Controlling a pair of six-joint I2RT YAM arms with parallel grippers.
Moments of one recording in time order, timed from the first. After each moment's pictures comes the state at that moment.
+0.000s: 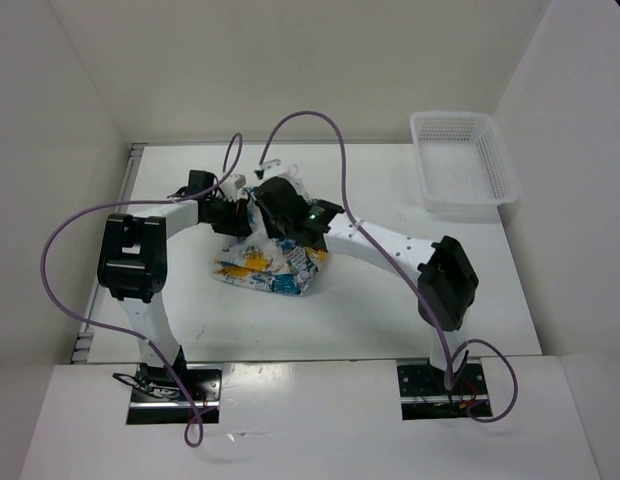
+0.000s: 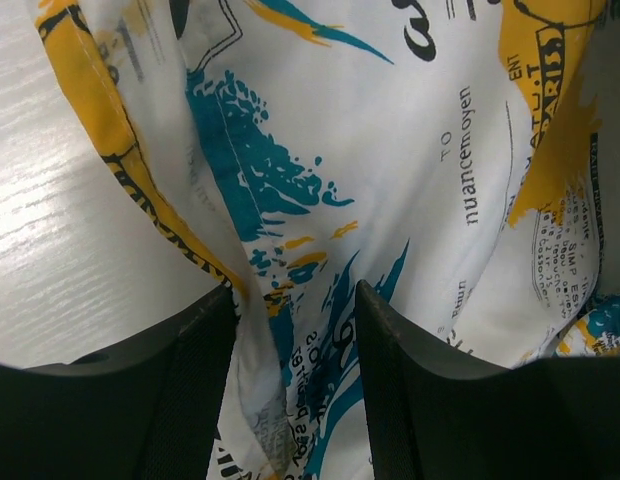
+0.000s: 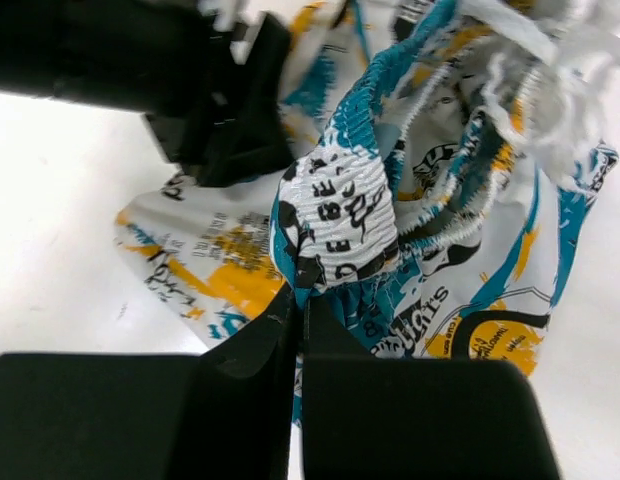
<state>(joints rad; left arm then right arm) -0.07 1.93 1.21 -0.29 0.49 0.07 0.93 1.85 1.61 -0.42 0.35 0.37</state>
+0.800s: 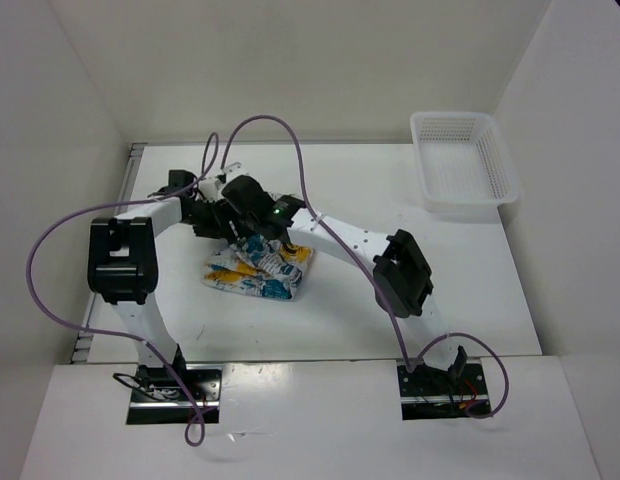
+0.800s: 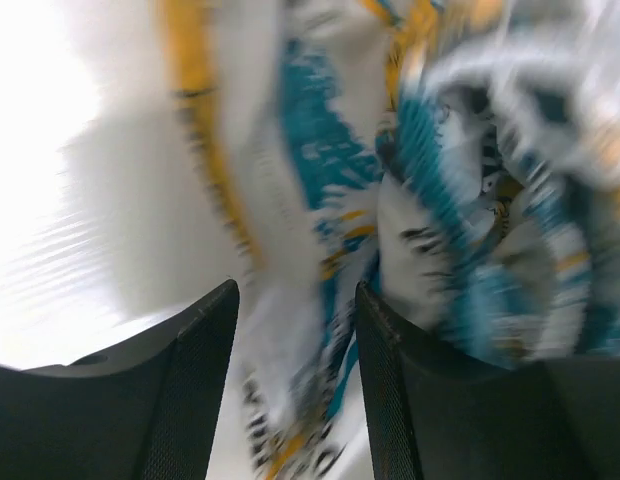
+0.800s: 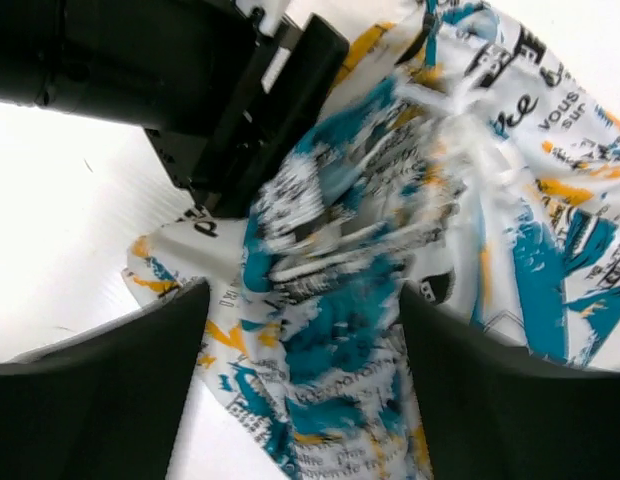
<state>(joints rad) 0.03 1.90 1.20 -0.41 0.49 0.07 0.98 2.16 1.96 -0.49 0.25 0.29</state>
